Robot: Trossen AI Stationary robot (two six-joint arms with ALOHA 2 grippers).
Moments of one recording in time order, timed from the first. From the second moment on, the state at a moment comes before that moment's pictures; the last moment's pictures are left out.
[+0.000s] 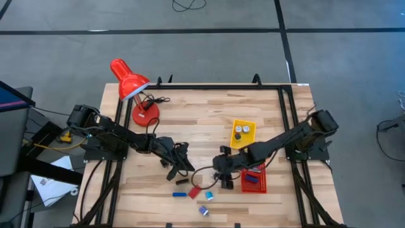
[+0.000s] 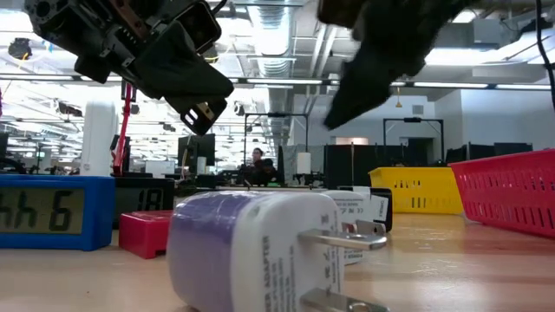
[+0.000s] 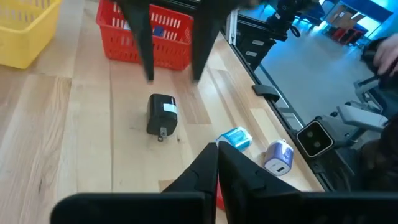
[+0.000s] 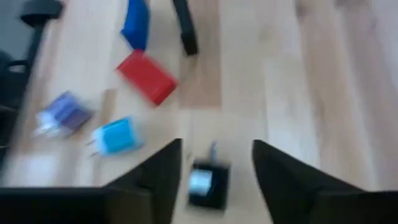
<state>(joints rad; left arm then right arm) -0.20 1.54 0.56 0.61 0.23 -0.29 0.36 1.71 1.08 -0.26 0.13 0.35</state>
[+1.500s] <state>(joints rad) -0.19 1.55 0.54 0.59 0.23 -0.28 0.37 2.01 1.37 -0.64 0.08 0.36</state>
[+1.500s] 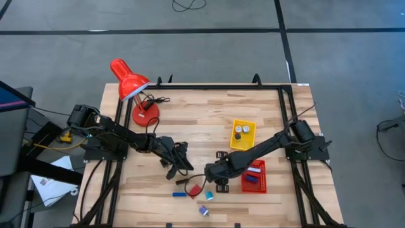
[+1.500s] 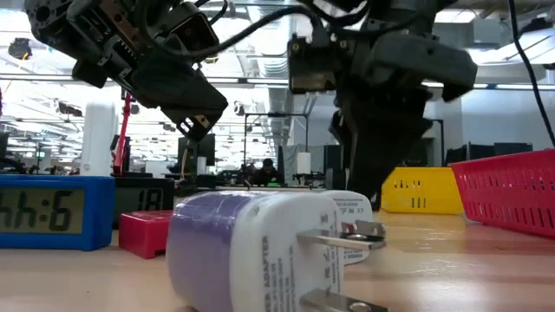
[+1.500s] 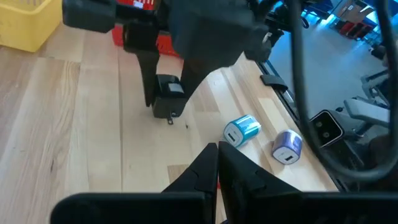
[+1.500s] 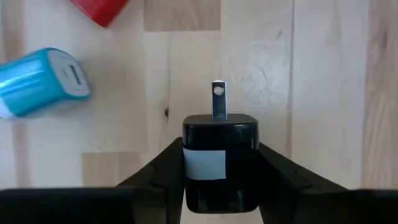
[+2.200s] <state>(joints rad) -0.27 1.55 0.54 0.79 -0.17 0.15 0.39 1.63 0.84 0.47 0.36 0.29</state>
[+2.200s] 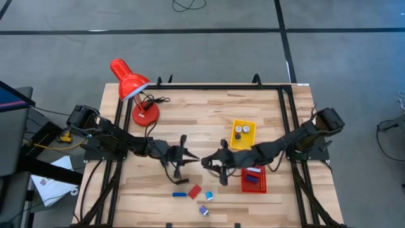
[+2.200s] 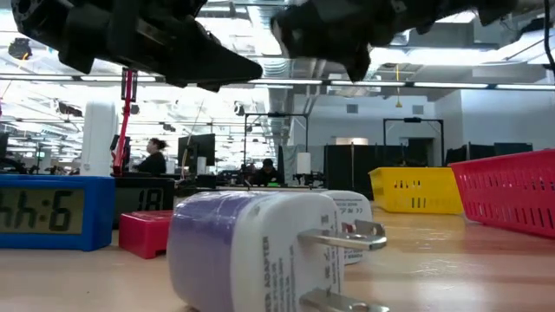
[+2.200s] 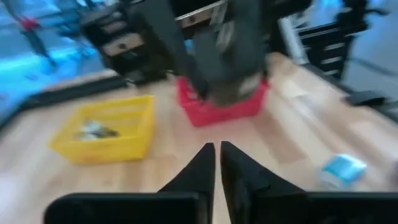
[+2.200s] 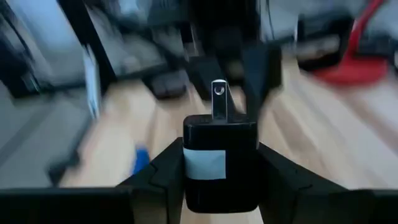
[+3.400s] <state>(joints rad) -0.24 1.54 0.61 1.35 -0.40 1.04 0.26 1.69 0.84 1.23 0.42 0.08</state>
